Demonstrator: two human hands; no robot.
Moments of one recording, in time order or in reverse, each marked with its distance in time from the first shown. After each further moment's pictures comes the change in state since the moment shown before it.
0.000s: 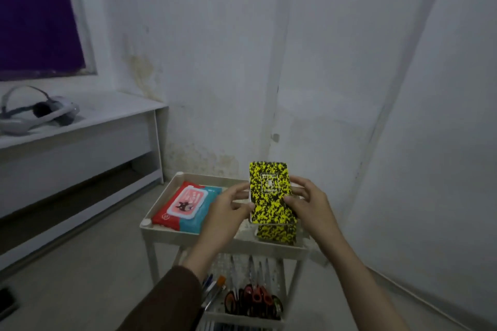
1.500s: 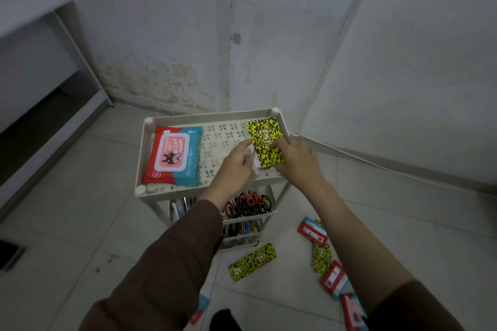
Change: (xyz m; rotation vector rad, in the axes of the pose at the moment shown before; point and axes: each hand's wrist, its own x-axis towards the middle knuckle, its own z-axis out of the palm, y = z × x) left_hand 0.022 -0.022 0.004 0.172 -0.433 -0.291; right_hand -0.013 0.001 0.019 -1.134 -0.184 0.320
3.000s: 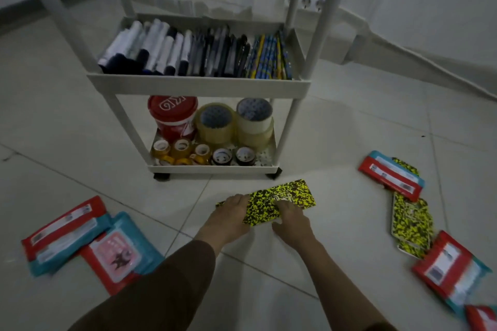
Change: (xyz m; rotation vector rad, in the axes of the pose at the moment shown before) left_hand 0.014 -0.677 0.341 0.689 -0.290 -0.153; right_hand -0.051 0.209 0.769 0.154 -0.305 -0.020
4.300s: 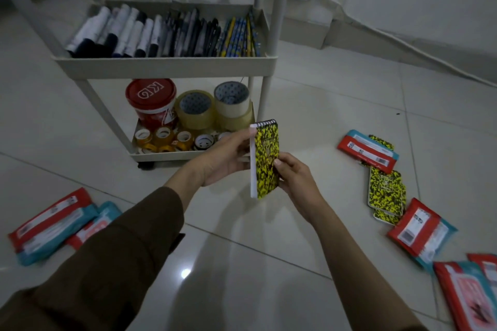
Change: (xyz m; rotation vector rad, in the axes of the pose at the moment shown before) left_hand -0.014 0.062 -0.078 -1.295 -0.108 0.226; right_hand -0.039 -0.003 -0.070 1.373 0.130 -0.129
